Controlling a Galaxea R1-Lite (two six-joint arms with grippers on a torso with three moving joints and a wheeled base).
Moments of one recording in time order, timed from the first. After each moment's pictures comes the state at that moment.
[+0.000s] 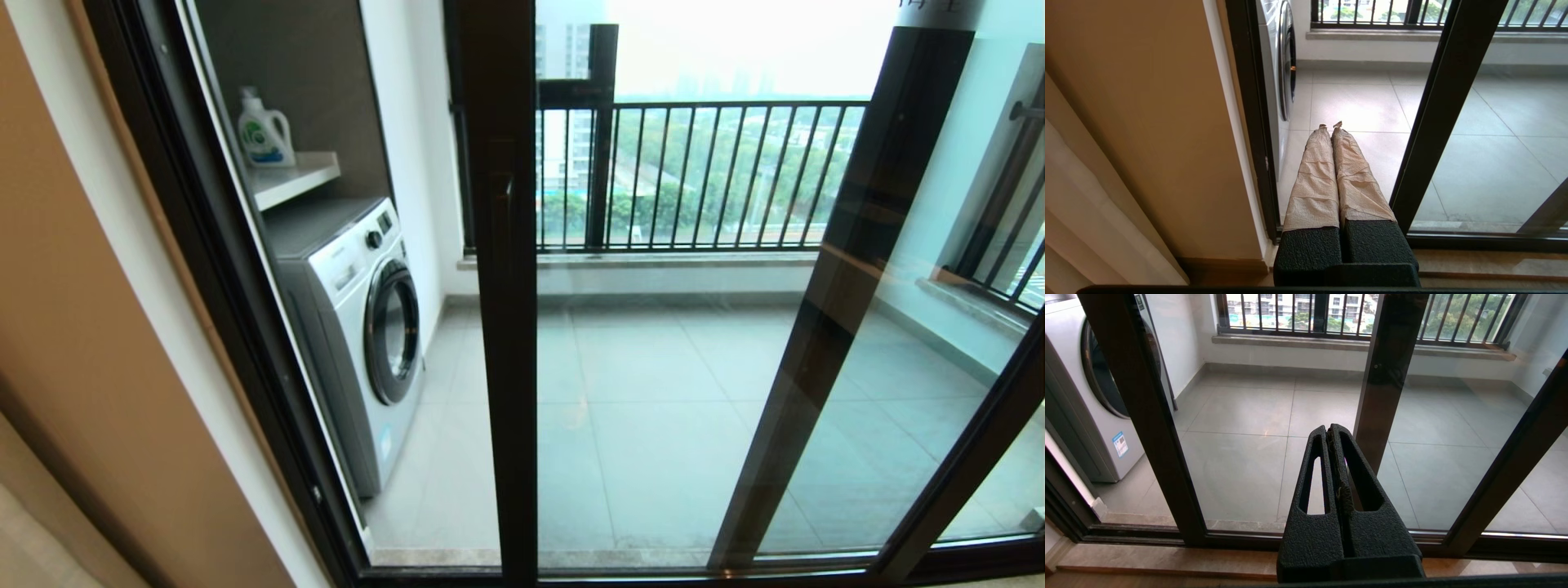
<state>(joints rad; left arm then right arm) 0.00 0.00 -0.01 0.02 0.00 0.00 0.00 0.00 0.00 -0.03 0.05 -0.09</state>
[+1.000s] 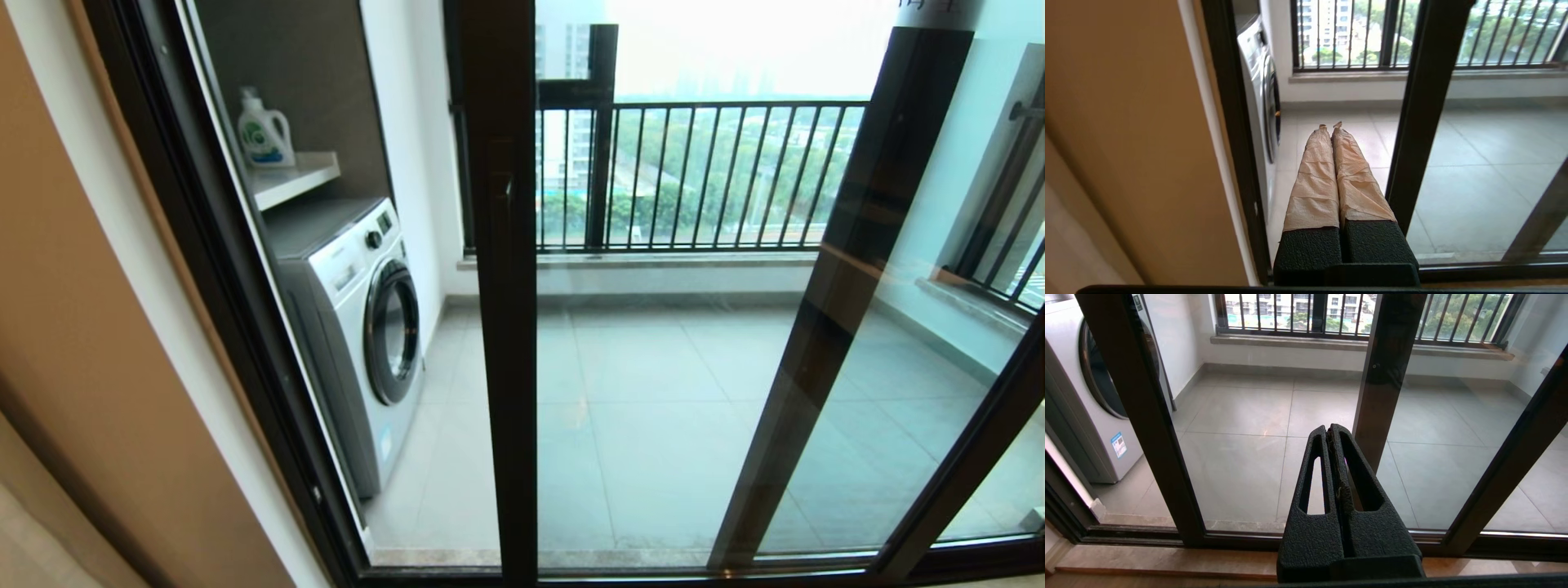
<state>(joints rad) 0.00 0.04 -0.15 -0.01 -0.06 0.01 0.00 0.00 0.00 -0.03 0.05 -0.09</state>
